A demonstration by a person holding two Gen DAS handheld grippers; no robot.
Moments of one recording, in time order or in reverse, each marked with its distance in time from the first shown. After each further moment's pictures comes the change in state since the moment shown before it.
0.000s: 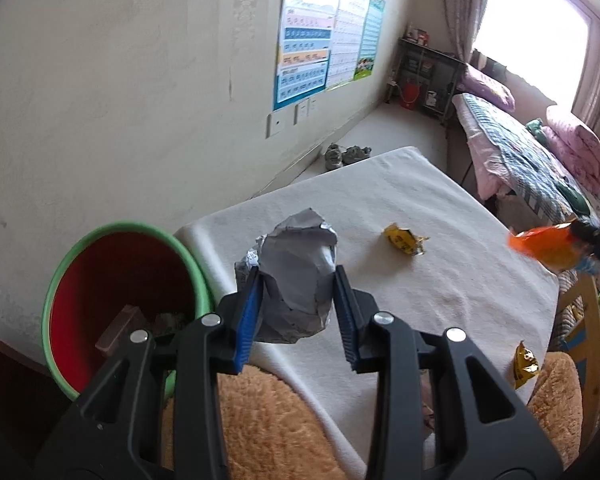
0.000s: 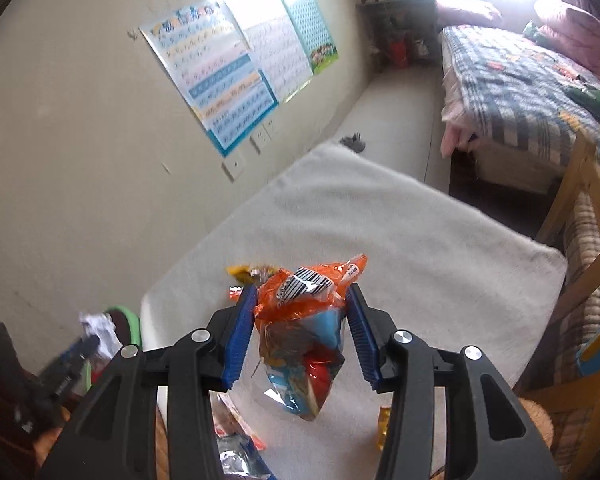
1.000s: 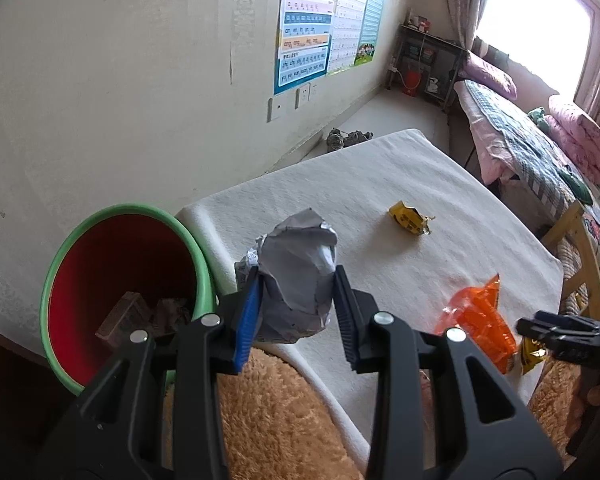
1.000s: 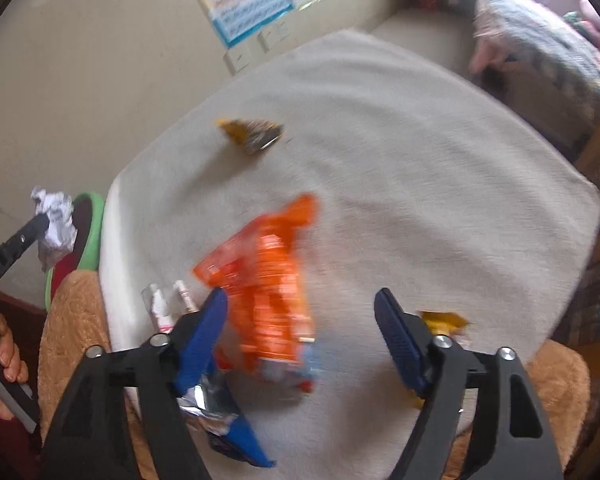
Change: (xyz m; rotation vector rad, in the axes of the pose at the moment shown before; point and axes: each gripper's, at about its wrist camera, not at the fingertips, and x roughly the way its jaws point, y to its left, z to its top) left arm 0.004 0.000 -0.013 0.026 0.046 0.002; right arm 0.064 -0.009 -0.092 -0.097 0.279 -0.063
